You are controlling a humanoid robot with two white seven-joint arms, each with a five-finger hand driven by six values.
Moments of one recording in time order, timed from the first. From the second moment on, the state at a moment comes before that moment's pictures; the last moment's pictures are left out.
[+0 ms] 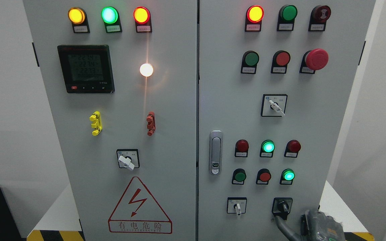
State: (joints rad) left arm 0.04 -0.10 -0.07 -0.08 0.08 -0.11 0.18; right arm -0.24 -0.05 0.00 -1.69 1.21 0.41 0.25
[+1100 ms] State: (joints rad) left arm 0.04 -0.10 -0.07 -0.08 0.08 -0.11 0.18; right arm -0.24 -0.06 -0.03 -1.69 1.19 0.41 0.24
